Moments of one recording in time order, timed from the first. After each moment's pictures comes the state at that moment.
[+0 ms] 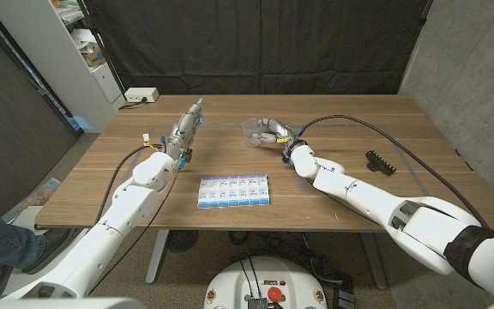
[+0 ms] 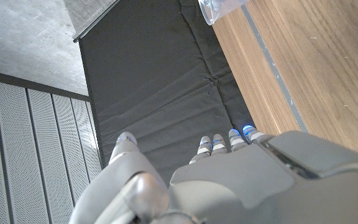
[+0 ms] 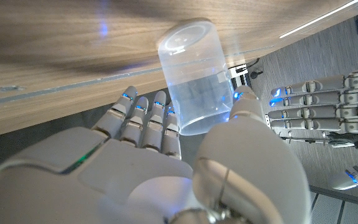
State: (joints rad) left arm 0.99 0.51 0.21 -1.62 -0.46 -0.06 0.03; left_hand 0.24 -0.02 0.20 -0.10 0.24 -0.12 0.08 0.19 0.17 -0.17 0.06 0.20 0.19 -0.17 0.08 0.19 0.18 -0.18 0.04 0.19 0.18; right arm -0.47 -0.31 -0.88 -1.01 -0.27 0.13 -0.33; right_hand 0.72 -0.04 0.10 -0.14 0.51 0.46 -0.02 0.31 0.19 0.49 -0.01 0.28 0.19 0.27 0.01 0.27 0.20 0.32 0.02 0.20 0.17
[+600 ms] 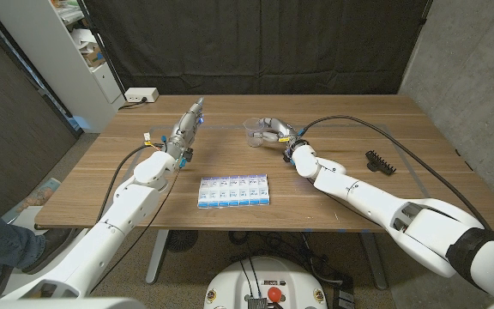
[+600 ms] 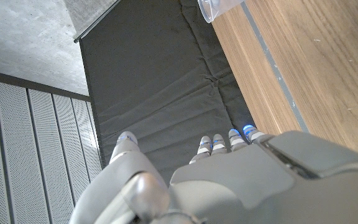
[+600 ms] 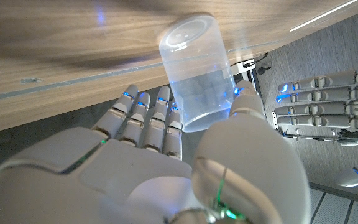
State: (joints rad) left arm 0.98 0.50 0.22 -1.60 -0.46 -0.06 0.02; left_hand 0.24 -0.02 0.20 -0.10 0.24 -0.12 0.08 0.19 0.17 -0.17 0.06 0.20 0.19 -0.17 0.08 0.19 0.18 -0.17 0.05 0.19 0.18; right arm -0.48 -0.32 -0.87 -1.03 -0.26 0.12 -0.33; right_hand 0.73 -0.03 0.11 -0.14 0.51 0.50 -0.02 0.31 0.20 0.54 -0.01 0.29 0.20 0.32 -0.01 0.29 0.20 0.35 0.00 0.20 0.17
